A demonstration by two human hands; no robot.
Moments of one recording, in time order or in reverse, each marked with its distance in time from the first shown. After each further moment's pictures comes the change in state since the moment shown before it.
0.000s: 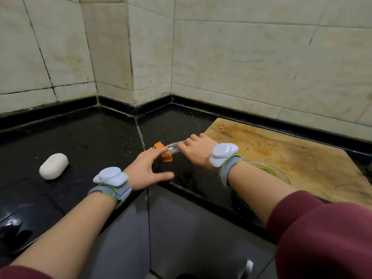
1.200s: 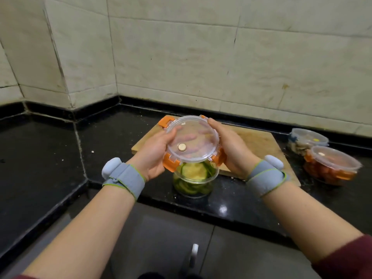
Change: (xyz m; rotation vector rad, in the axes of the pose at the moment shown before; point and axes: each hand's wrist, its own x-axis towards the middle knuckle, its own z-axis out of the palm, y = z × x) left_hand 0.038 0.202 0.054 -1.481 -0.249 -0.154; right_hand -0.180 0.085 -0.024 1.859 0.378 0.979
